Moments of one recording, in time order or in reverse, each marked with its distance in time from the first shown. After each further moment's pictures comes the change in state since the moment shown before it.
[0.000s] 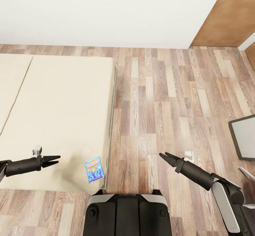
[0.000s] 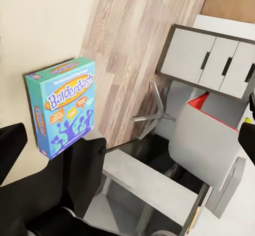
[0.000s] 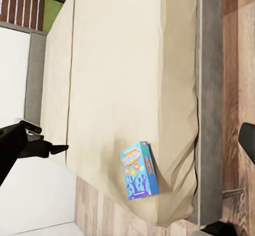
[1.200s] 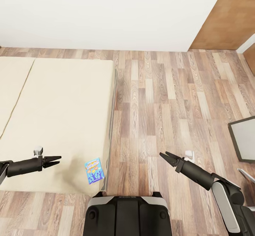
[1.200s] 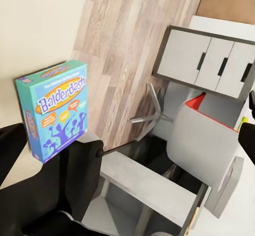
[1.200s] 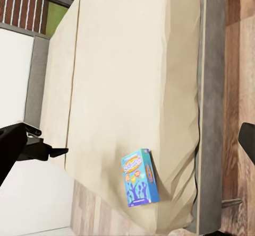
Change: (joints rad) left arm 0.006 -0.009 0.001 -0.002 0.004 -0.002 0.000; right arm 0.000 0.000 0.000 0.001 0.001 -0.021 0.003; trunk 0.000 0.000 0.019
